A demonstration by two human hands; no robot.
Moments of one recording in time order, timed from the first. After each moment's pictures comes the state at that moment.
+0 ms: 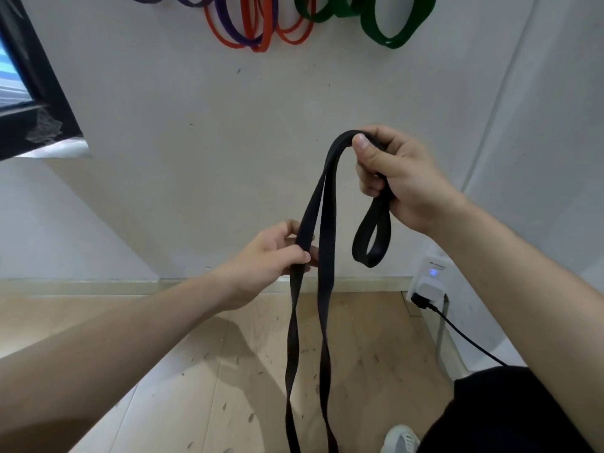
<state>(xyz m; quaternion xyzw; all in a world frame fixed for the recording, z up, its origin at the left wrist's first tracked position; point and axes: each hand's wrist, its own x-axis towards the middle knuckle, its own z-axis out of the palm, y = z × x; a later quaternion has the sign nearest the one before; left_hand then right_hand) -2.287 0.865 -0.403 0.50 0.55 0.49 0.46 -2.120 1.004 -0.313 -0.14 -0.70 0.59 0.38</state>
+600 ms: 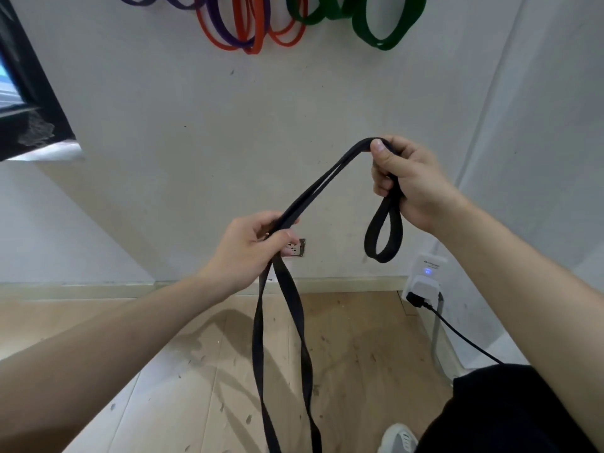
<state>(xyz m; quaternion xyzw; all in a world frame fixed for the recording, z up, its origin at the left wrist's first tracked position) -2.291 0.864 -0.395 0.49 0.63 0.54 0.28 -2.104 1.032 -0.326 -0.21 -0.66 0.59 0.41</state>
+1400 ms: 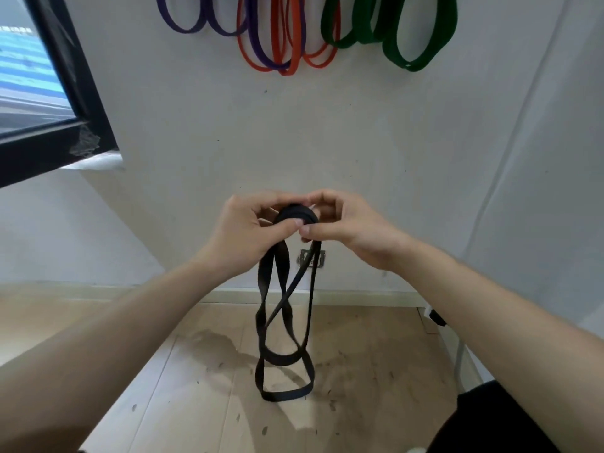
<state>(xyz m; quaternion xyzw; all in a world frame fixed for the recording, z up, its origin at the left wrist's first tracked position) -2.327 0.849 -0.359 0.58 0.60 0.55 0.12 -2.175 0.976 -0.354 -0.16 -0.76 0.59 0.22</state>
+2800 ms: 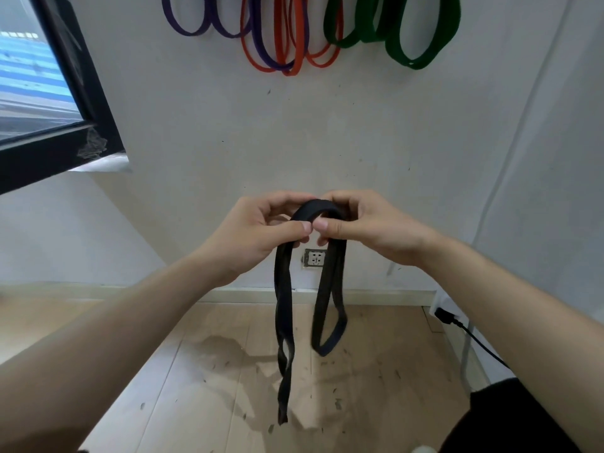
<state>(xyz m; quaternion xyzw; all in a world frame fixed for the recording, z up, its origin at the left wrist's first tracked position) -2.320 0.834 -0.346 0.56 0.55 0.54 0.30 -2.154 0.969 -0.333 -0.13 -0.82 0.54 0.18</state>
